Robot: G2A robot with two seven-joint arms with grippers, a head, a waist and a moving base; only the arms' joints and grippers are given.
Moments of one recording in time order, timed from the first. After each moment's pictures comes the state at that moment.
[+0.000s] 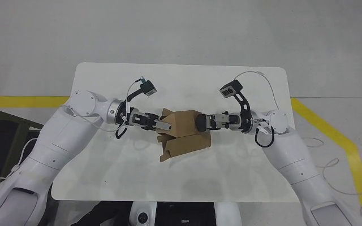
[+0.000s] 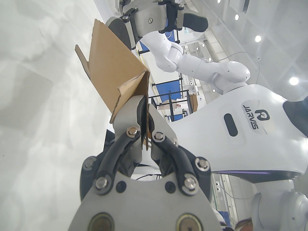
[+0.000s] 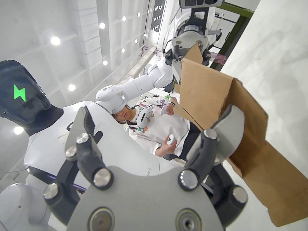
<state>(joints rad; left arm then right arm) 0.67 -0.89 -0.82 -1.36 -0.72 -0.42 -1.40 -0.86 -1.14 1.01 -1.27 0.83 -0.45 1.37</state>
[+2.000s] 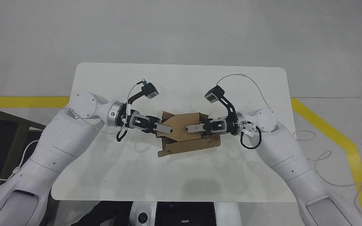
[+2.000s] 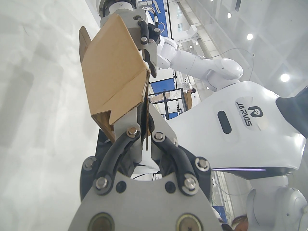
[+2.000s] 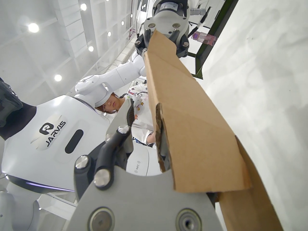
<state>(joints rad) 0.70 -0.89 -0.83 -1.39 -0.75 -0.40 -1.42 -0.80 -1.16 0.89 -1.24 0.73 -0.48 1.34</state>
